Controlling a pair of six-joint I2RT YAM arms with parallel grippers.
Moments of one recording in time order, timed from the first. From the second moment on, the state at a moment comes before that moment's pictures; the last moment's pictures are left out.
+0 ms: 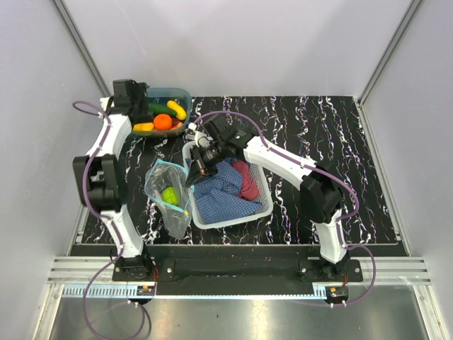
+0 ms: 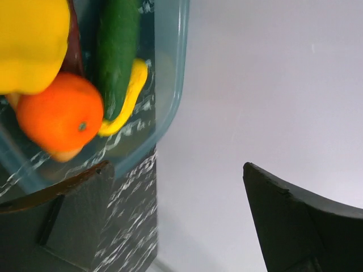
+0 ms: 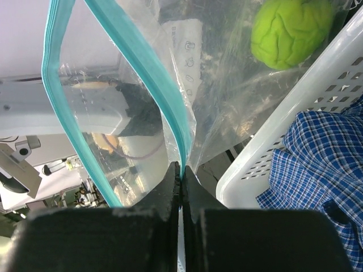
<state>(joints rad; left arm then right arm) 0.07 1.95 1.70 -0.34 -0.10 -1.62 0.83 2.04 1.82 -0.60 -0.80 0.61</state>
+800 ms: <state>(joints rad) -0.43 0.86 1.11 -0.66 -0.05 -0.87 0.82 2.04 1.84 -0.64 -0.80 0.57</state>
